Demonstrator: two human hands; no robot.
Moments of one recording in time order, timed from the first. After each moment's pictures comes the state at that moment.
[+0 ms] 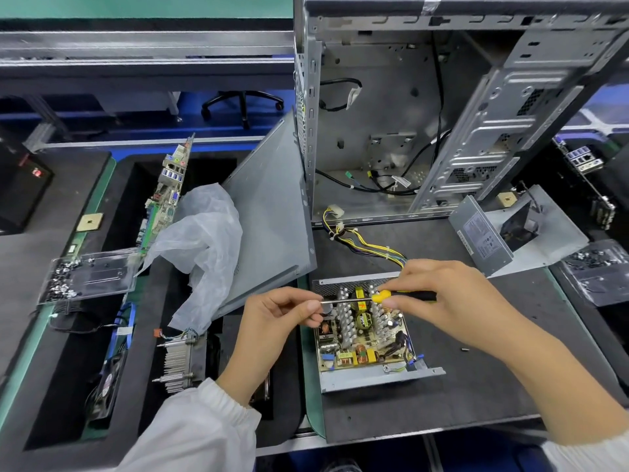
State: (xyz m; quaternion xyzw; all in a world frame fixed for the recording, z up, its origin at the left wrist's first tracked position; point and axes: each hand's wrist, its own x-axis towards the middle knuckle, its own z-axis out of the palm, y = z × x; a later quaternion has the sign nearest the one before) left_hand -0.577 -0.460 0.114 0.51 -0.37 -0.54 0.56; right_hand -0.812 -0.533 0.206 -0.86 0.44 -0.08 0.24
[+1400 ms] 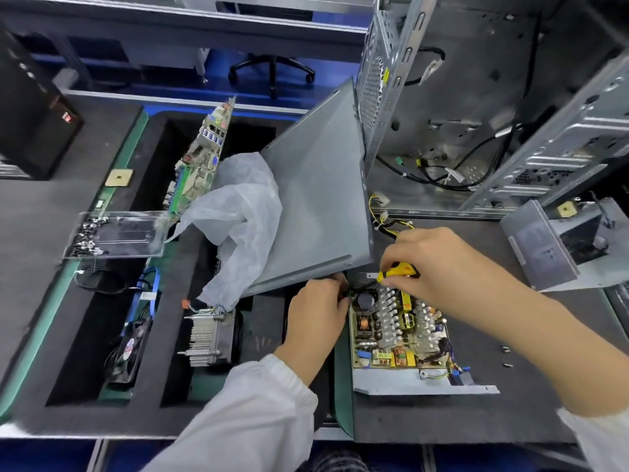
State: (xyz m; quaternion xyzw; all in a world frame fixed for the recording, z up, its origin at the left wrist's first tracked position) left_hand -0.581 -0.485 0.076 0.74 -0.57 -0.27 0.21; right_hand -0.723 -0.560 0.208 -0.92 0.35 0.04 0.14
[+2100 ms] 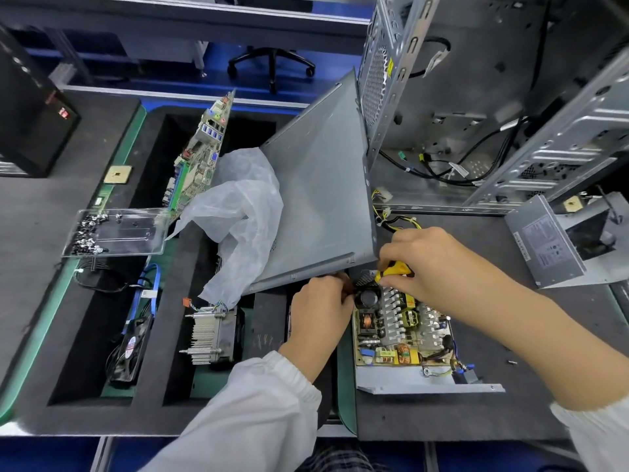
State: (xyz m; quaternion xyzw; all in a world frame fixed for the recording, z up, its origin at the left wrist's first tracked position) left_hand -0.584 -0.489 0.073 0.76 -0.57 -0.25 0.20; right_hand -0.712 -0.560 0.206 -0.92 0.37 0.11 0.12
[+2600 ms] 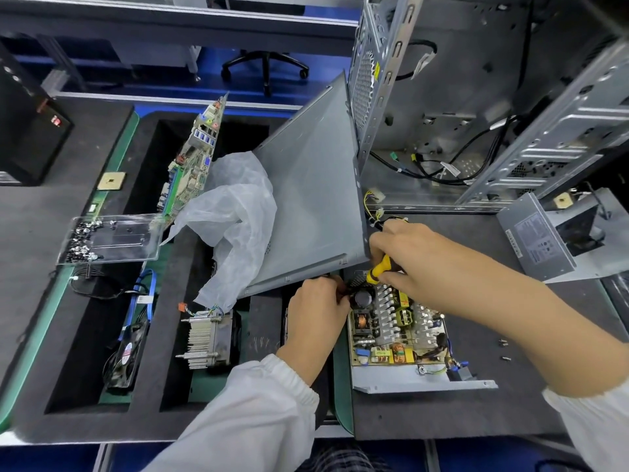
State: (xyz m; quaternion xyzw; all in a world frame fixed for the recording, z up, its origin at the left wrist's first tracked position) left_hand -0.586 -0.490 0.074 0.76 -0.56 -0.26 0.21; right_hand -0.706 -0.557 0.218 -0.91 0.37 0.14 0.13
